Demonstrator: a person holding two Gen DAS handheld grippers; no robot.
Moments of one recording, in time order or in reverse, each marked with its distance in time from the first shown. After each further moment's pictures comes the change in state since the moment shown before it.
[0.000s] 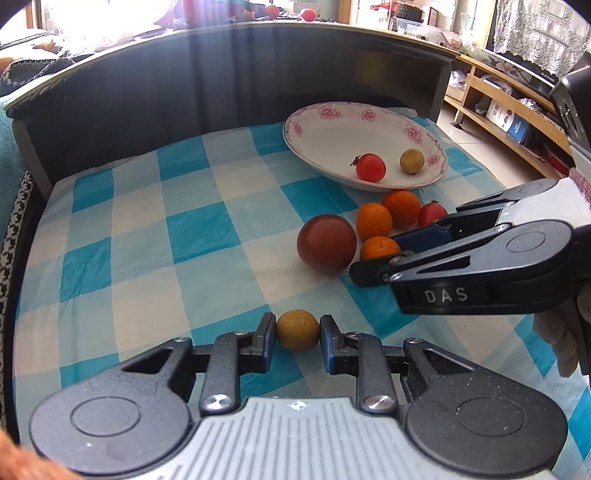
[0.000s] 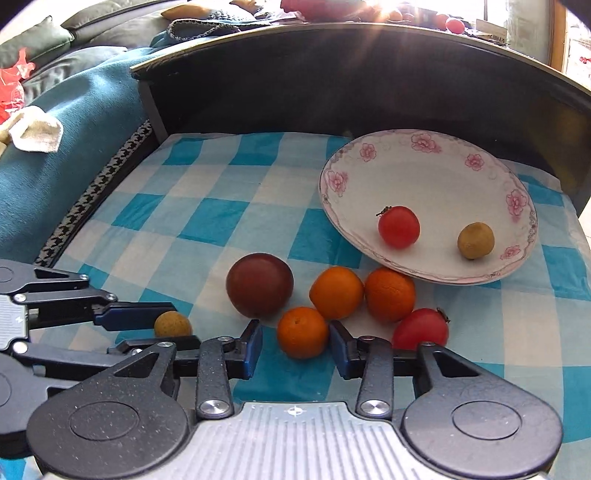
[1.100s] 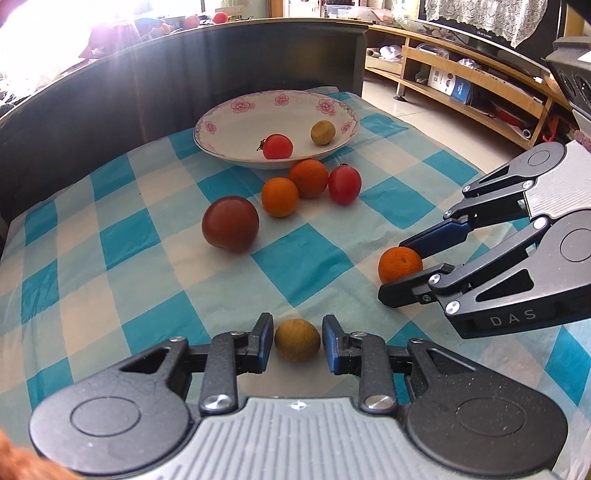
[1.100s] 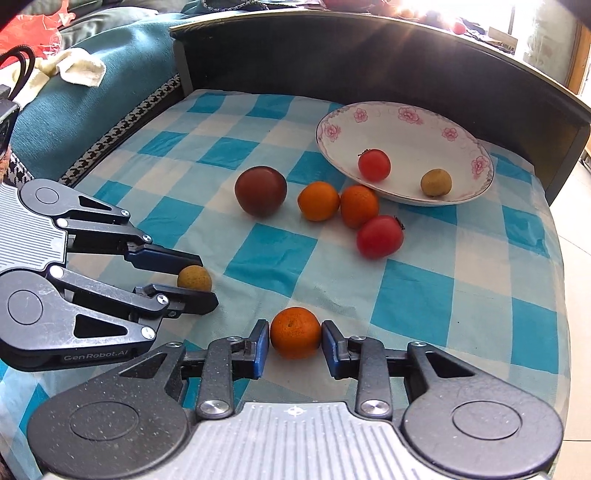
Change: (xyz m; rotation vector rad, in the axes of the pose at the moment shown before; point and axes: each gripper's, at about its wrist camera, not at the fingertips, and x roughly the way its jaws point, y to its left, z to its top) left arm -0.009 -0.049 -0.021 0.186 0.001 -0.086; right arm -0.051 -0.006 -0.052 -0.120 0.067 -0.005
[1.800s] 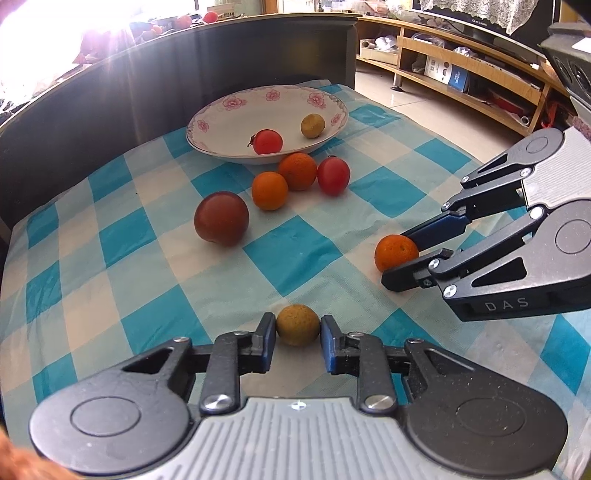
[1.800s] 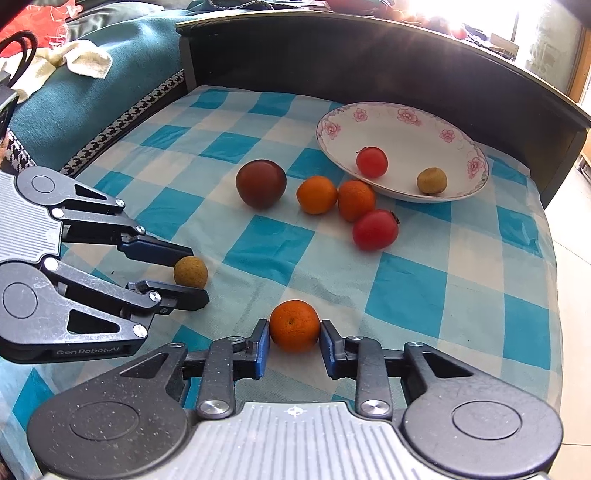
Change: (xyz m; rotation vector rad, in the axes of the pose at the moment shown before) left arm -0.004 -0.010 0.000 0.022 0.024 0.015; right arm -0.006 0.001 -0.007 -0.022 0.000 -0.024
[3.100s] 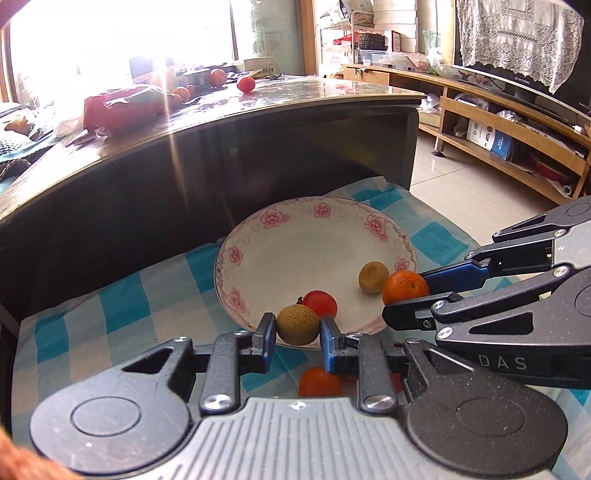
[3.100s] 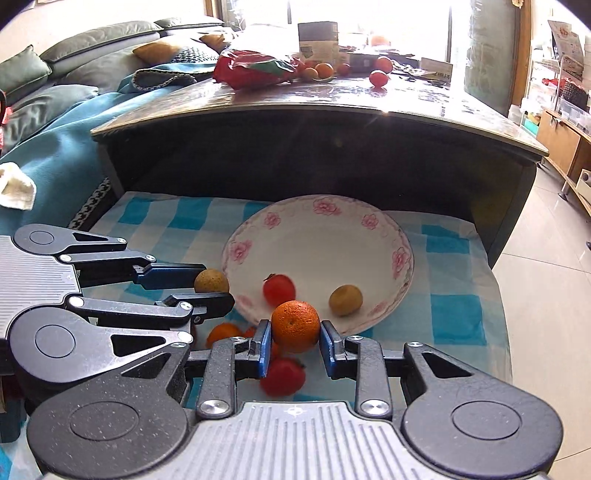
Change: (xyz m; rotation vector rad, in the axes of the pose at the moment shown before) left arm 0.039 0.024 0.115 -0.063 -0.172 0.101; right arm 0.004 -0.074 0.078 0.165 -0.163 -0.076
